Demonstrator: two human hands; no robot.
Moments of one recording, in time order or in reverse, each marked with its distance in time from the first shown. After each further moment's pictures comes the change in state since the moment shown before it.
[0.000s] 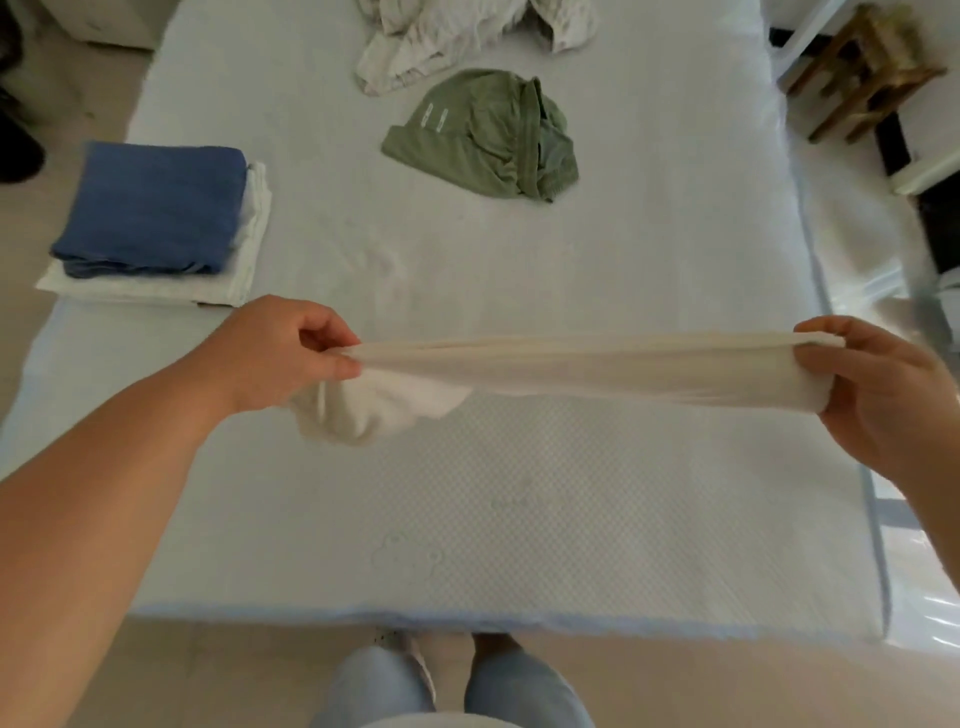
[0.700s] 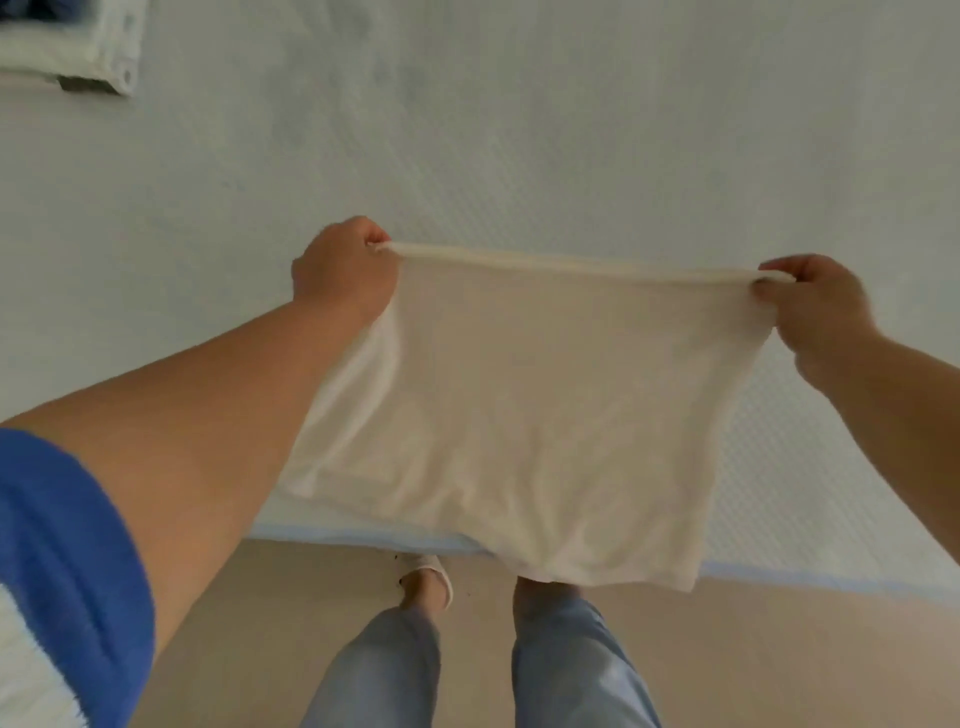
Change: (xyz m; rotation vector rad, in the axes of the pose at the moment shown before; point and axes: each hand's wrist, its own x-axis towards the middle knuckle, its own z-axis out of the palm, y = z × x) left_hand 0.106 -0.141 0.217 0.162 0.247 -0.341; right_hand 0.108 0.259 0.027 -0.484 0.293 0.280
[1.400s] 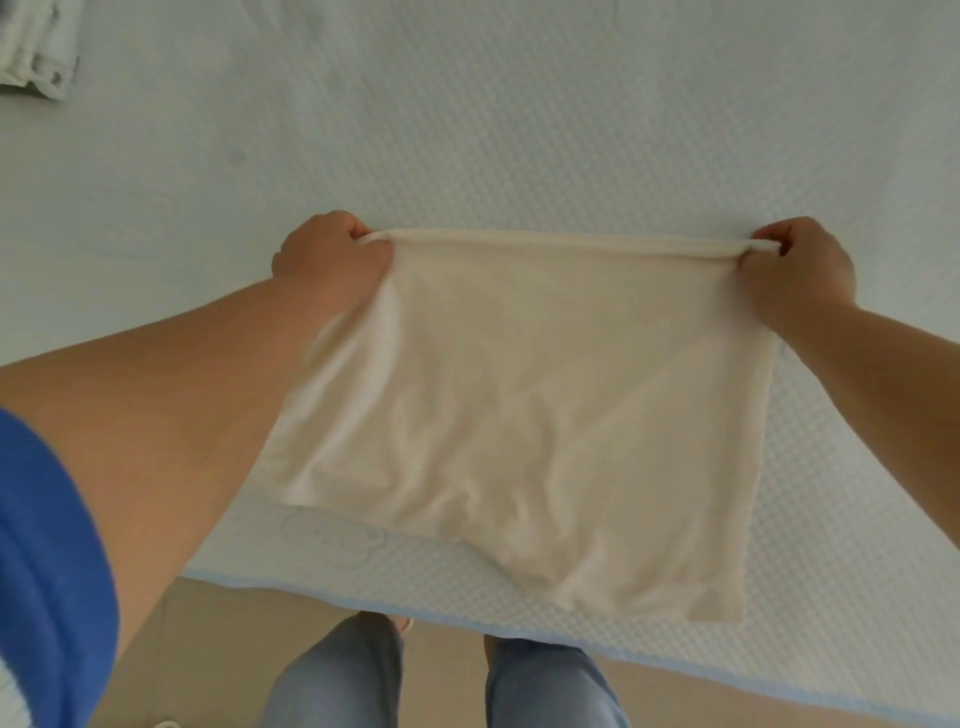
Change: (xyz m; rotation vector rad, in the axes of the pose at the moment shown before) left_hand 0.066 0.048 0.038 0.140 -0.077 -0.143; right_hand 0.108 -0.040 0.023 -0.463 0.000 -0.139
